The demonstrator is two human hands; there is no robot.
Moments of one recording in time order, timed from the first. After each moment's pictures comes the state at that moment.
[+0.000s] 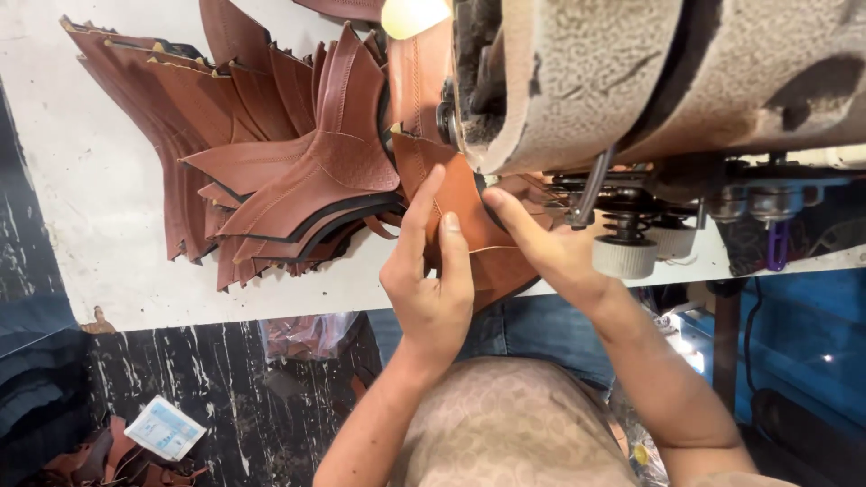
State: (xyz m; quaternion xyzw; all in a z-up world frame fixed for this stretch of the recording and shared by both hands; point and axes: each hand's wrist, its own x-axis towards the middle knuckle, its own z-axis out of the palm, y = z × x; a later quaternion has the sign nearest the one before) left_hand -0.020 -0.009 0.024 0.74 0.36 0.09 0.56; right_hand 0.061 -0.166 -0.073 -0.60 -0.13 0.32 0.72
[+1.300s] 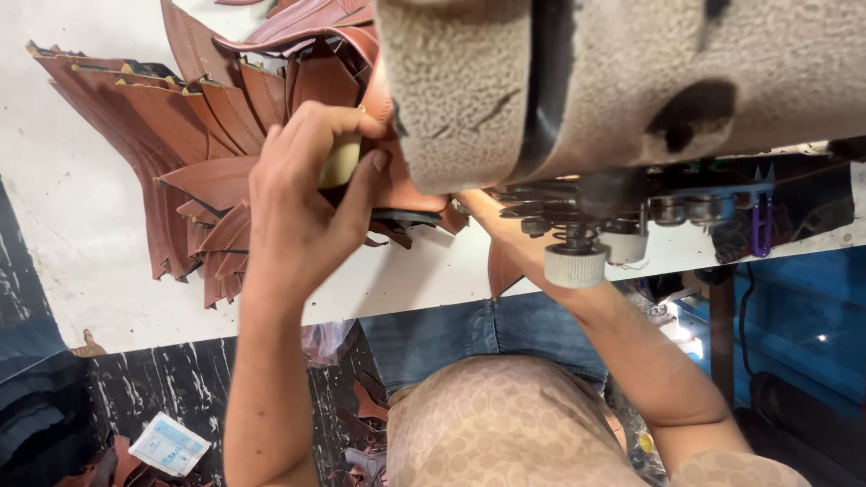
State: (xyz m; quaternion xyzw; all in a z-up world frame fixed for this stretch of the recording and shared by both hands) left_hand 0.035 0.093 0.058 0.92 0.00 0.15 0.37; right_hand 0.089 -0.123 0.043 -0.74 -0.13 0.31 0.58
